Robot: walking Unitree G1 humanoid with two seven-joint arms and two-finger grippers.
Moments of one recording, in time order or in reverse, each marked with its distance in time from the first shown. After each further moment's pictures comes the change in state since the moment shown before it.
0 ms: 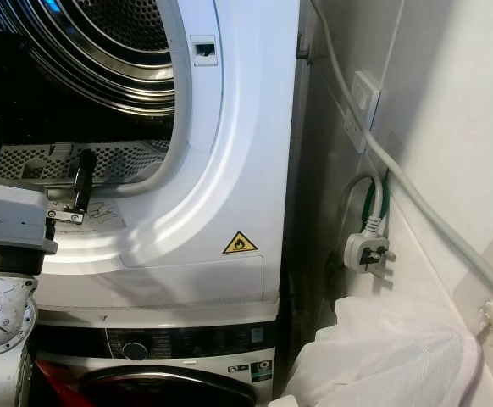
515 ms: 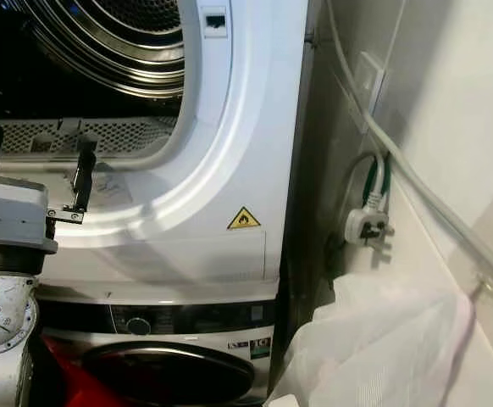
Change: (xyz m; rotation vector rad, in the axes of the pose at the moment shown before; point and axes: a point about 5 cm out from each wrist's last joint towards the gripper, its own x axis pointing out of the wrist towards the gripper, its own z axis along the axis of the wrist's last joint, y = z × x) left arm 0.000 0.000 0.000 -0.001 0.003 0.007; right arm 0.000 -0.001 0.000 -0.003 0.001 -0.002
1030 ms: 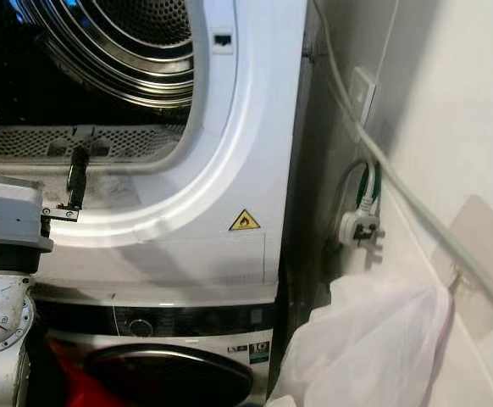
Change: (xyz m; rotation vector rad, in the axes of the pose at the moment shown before) left arm 0.000 0.003 -0.001 0.009 0.001 0.022; right arm 0.000 0.002 -0.001 0.002 0.003 0.007
